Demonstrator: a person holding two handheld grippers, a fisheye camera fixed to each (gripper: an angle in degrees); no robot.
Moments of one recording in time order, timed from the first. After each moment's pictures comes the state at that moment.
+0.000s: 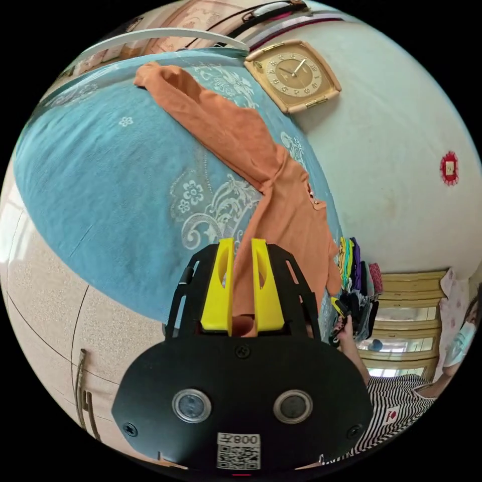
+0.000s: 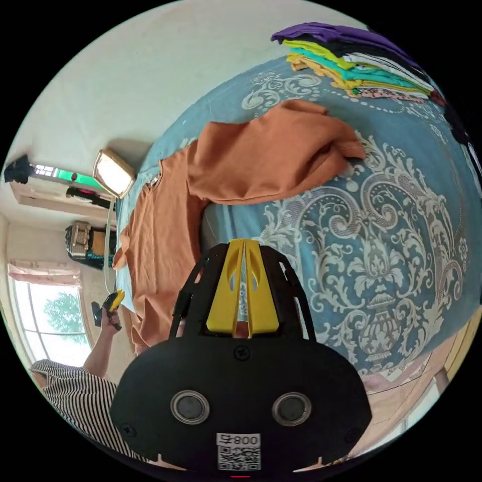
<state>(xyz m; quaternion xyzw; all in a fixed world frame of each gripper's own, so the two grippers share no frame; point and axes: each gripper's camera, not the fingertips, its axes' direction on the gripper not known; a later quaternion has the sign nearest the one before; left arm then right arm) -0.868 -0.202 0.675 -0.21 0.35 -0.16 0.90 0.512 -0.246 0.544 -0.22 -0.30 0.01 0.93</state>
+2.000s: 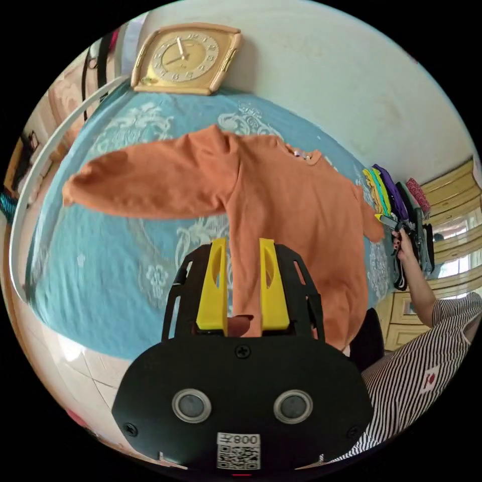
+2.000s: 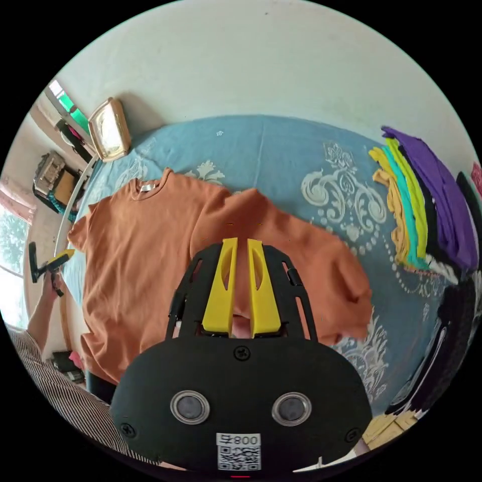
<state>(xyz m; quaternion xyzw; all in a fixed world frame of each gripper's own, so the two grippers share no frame) -0.752 -0.175 0.661 -0.24 0.27 0.05 0.93 0.455 -0.314 0.636 -0.19 -0.24 -0.14 0.94</state>
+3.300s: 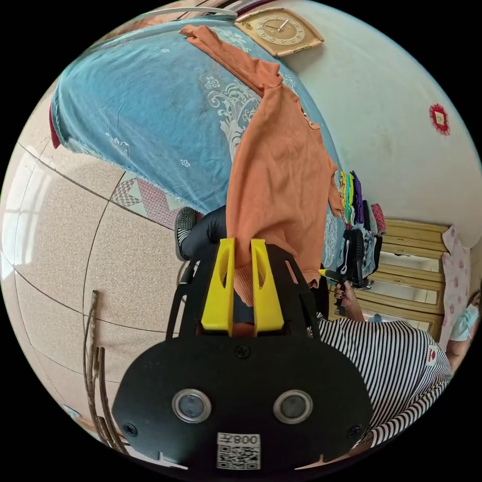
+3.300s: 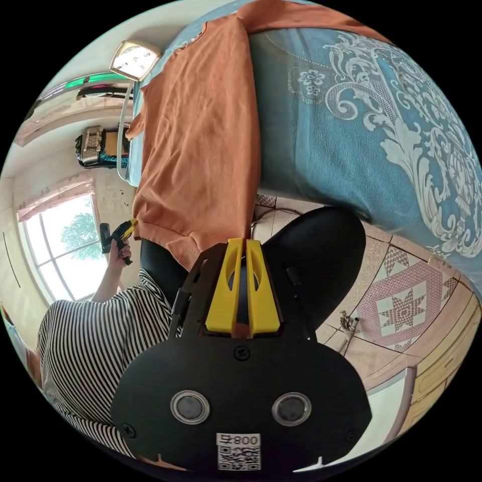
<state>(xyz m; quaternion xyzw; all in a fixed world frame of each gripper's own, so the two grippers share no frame) -0.719 0.098 0.473 -0.31 0.34 -0.10 0.88 0.651 0.020 0.587 -0.45 -0.38 -0.10 0.80</state>
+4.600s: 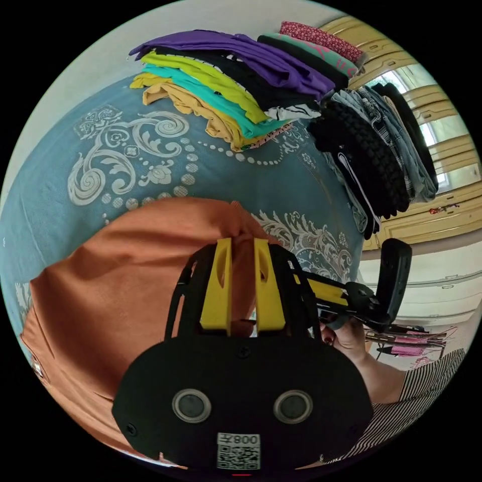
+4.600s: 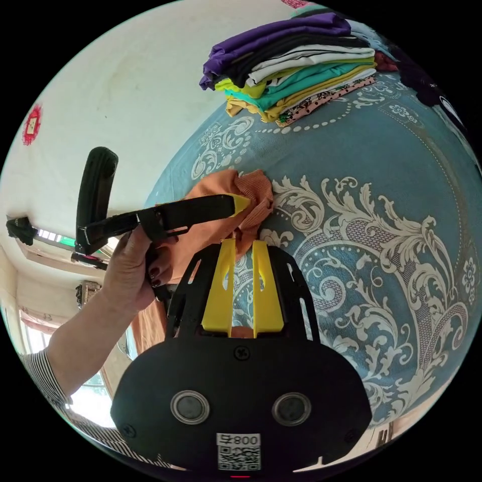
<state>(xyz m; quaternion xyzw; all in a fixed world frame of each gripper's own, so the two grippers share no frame) 0.265 -0.108 0.518 -0.27 0.42 0.44 0.75 0.785 -0.121 0.704 -0.13 -0.32 0.20 0.91</state>
